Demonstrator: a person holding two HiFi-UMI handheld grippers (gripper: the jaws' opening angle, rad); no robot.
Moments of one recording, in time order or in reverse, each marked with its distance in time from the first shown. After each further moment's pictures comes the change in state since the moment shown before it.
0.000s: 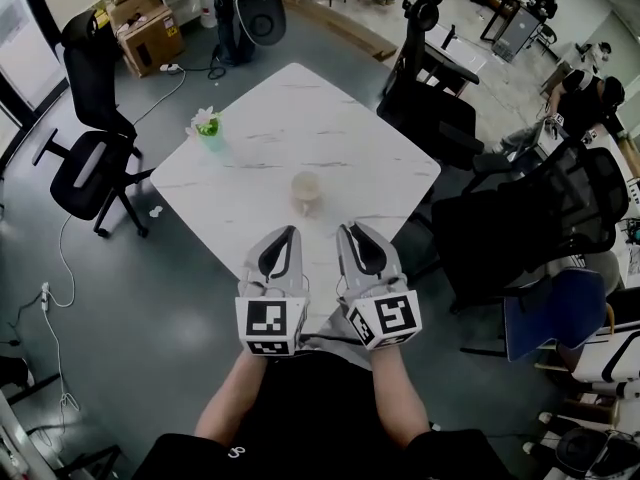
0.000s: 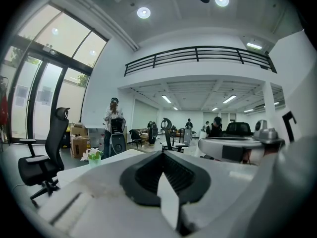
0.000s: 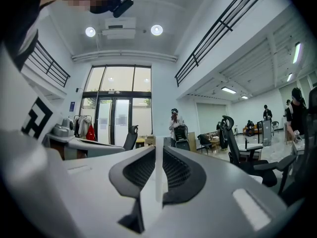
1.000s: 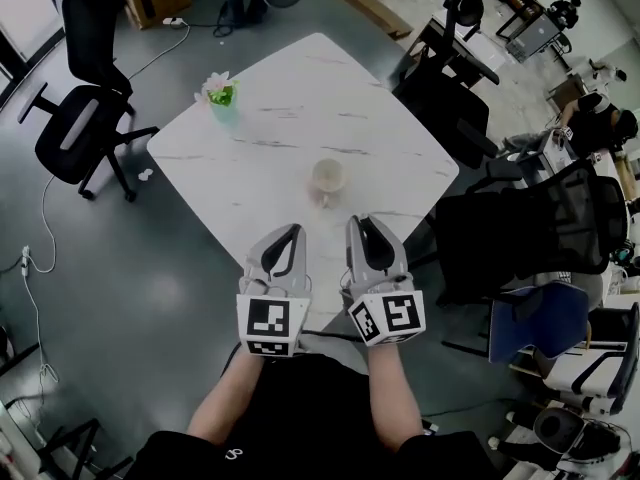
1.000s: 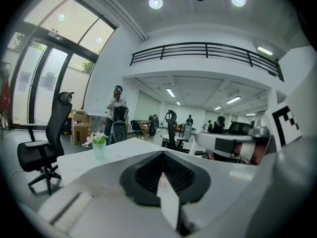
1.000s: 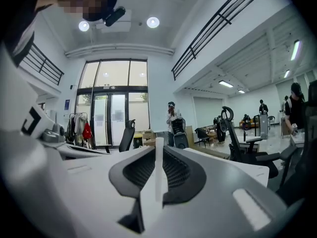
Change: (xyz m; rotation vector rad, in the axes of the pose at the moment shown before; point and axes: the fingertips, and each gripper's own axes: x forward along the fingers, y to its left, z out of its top) left arm 0.011 0.051 -0.051 -0.096 0.086 -0.012; right arm 0.054 0.012 -0.041 0.034 0.067 -0.037
